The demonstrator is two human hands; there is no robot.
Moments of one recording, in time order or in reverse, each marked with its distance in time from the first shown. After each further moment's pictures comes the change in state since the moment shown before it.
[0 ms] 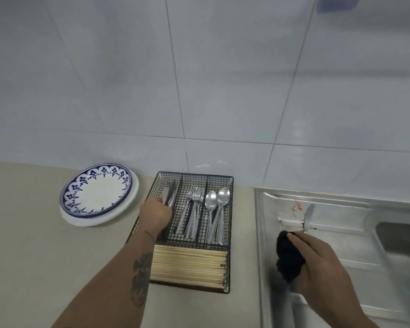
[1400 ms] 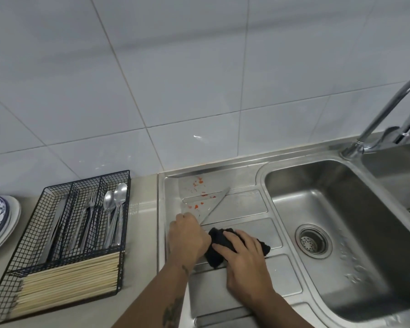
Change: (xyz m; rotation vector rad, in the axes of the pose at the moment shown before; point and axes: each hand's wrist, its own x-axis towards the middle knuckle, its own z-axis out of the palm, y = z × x) left_hand -0.217 0.155 0.214 0.439 -0.264 0.418; right_hand -0.072 0.108 0.016 0.024 -0.017 0.049
